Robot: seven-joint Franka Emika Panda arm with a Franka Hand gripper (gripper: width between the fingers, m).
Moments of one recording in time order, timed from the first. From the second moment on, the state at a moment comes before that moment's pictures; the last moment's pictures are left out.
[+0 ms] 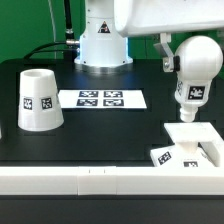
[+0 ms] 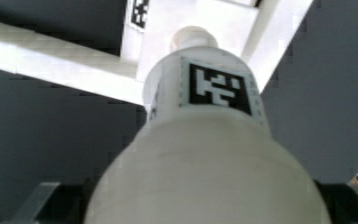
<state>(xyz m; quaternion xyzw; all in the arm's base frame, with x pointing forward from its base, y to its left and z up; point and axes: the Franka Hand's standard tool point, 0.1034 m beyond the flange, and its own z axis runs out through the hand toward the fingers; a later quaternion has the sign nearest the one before) 0.637 0.084 0.153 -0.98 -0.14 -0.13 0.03</state>
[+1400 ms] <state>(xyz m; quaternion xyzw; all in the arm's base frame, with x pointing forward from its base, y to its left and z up) 0.630 0.087 0.124 -0.98 -0.14 -0.13 0.03</state>
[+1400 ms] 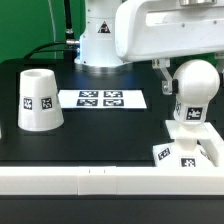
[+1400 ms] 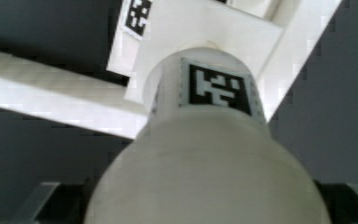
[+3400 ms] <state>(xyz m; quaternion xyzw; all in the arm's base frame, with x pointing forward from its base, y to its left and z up) 0.626 0.083 0.143 -0.98 -0.14 -0.13 0.03</state>
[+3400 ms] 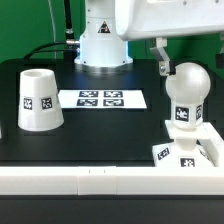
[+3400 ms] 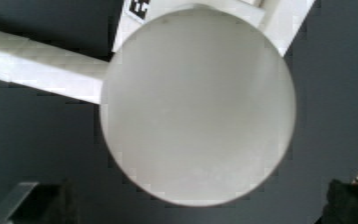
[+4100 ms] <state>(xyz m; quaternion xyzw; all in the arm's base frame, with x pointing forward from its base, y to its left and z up) 0.621 0.084 0.136 -0.99 -0.15 -0.04 0.04</state>
